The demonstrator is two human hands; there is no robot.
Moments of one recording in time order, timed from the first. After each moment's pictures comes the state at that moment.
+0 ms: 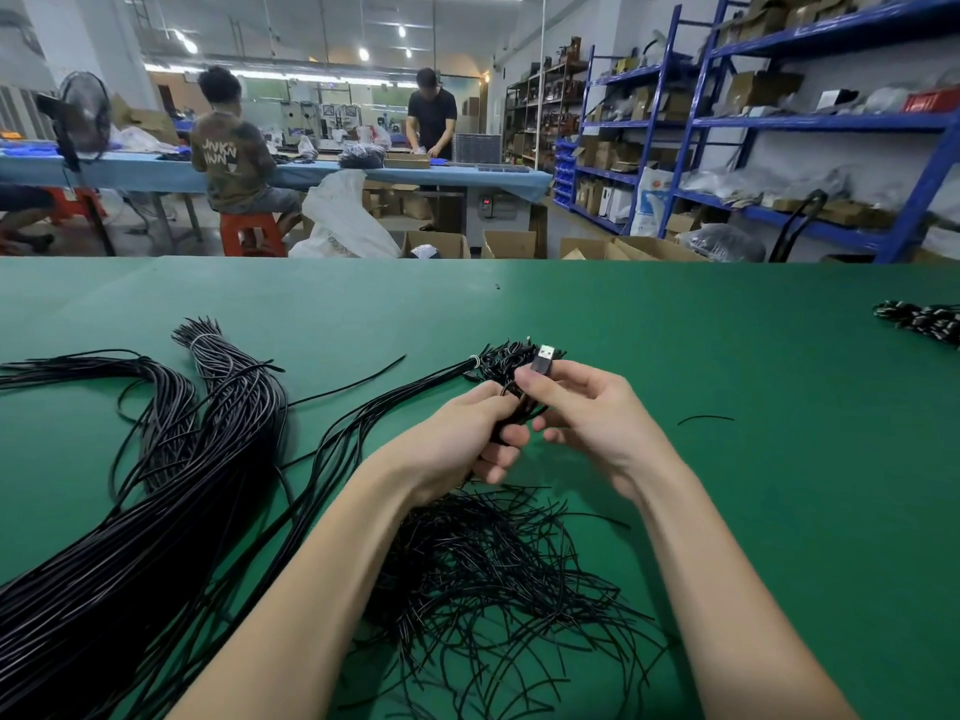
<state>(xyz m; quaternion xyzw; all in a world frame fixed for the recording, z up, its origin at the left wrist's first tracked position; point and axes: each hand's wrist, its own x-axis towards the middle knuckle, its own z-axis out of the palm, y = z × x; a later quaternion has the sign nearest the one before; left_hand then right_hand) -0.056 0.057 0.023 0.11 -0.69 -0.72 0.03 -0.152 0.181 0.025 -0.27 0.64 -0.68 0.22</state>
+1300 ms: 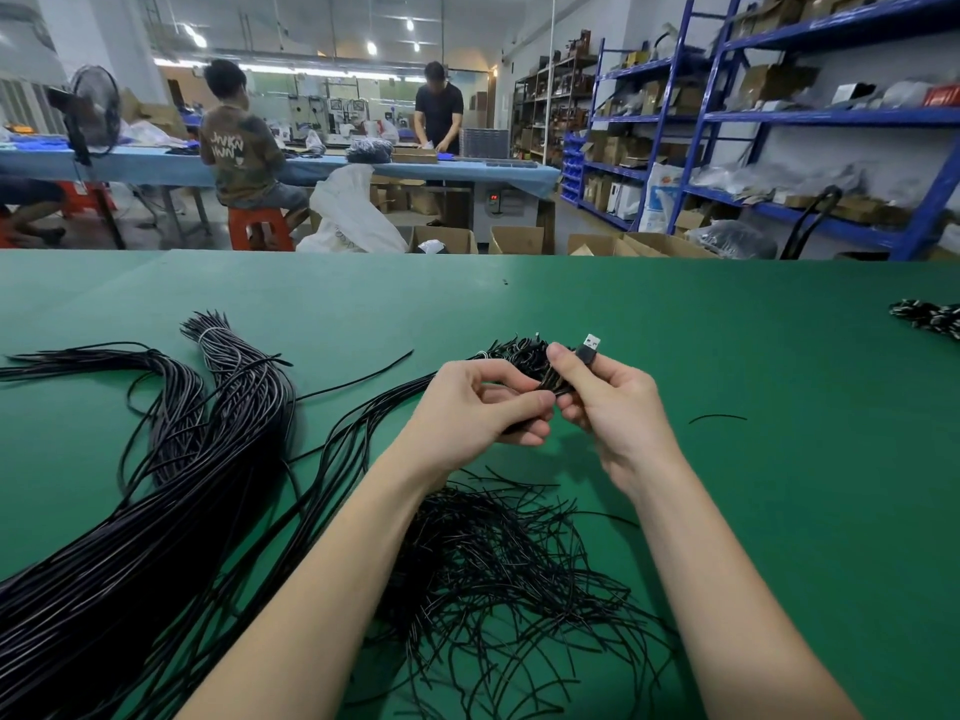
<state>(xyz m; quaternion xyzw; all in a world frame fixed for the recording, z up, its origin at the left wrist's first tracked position) -0.057 0.050 0.023 0.07 -0.68 -0.70 0.18 -0.156 0.171 0.022 -0.18 0.60 -0.76 0.16</state>
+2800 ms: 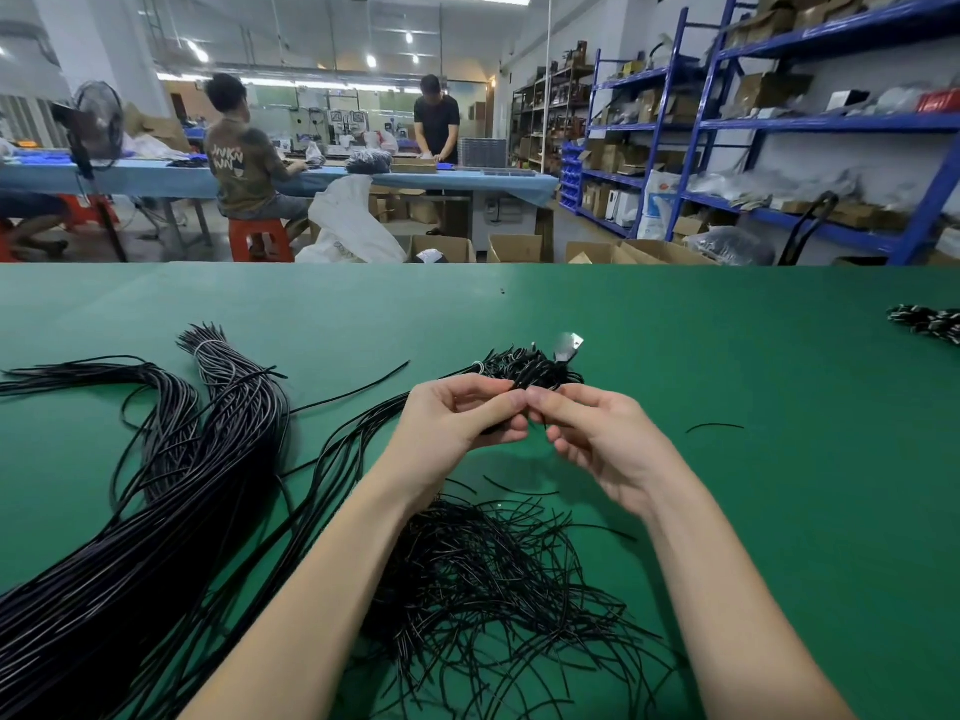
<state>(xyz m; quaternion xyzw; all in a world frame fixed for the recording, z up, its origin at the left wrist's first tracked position) -0.058 0.042 0.011 0.07 -0.59 -0.77 0.23 -0.150 0.188 0.030 -0.21 0.61 -0.70 0.30</state>
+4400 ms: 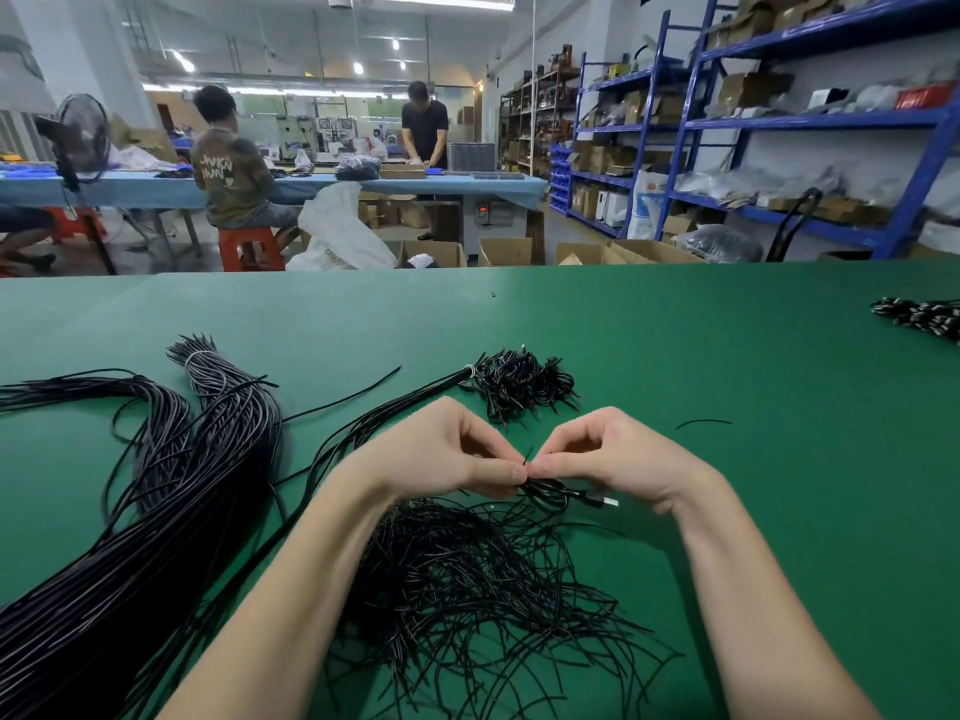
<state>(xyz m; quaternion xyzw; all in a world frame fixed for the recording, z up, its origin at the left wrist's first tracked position) -0.040 0.036 0.032 0.07 -0.84 -0.53 0.01 -0.171 0.215 0.022 -0.39 0.77 -0.43 0.27</state>
